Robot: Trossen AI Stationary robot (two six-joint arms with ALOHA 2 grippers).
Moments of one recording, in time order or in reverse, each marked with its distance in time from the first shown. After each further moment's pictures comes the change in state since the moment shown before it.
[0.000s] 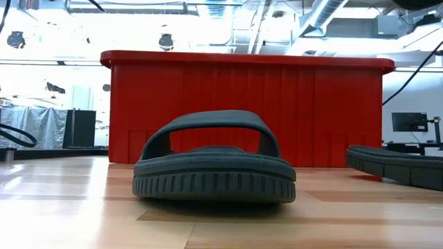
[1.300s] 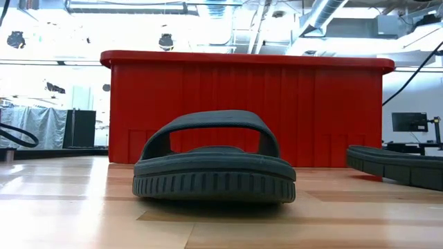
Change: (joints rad) left arm -0.101 0.000 0.343 -0.631 0.064 0.470; right arm 0.001 -0.001 0.000 0.008 0.008 0.127
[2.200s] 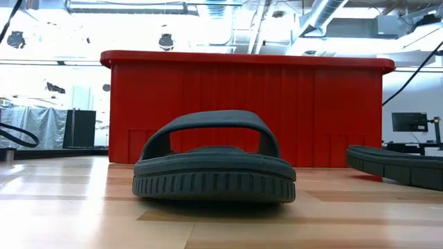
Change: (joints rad) left arm -0.041 0.338 0.246 -0.005 -0.399 0.423; right arm -0.001 0.000 0.001 0.014 0.000 0.040
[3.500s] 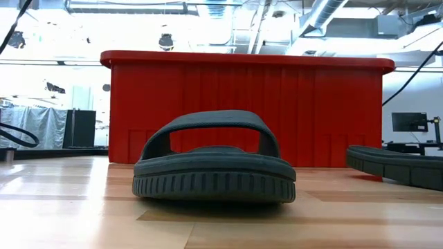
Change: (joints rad) left arm 0.025 0.190 0.228 0.062 0.132 0.071; right arm 0.001 0.000 0.000 0.023 0.029 0.012
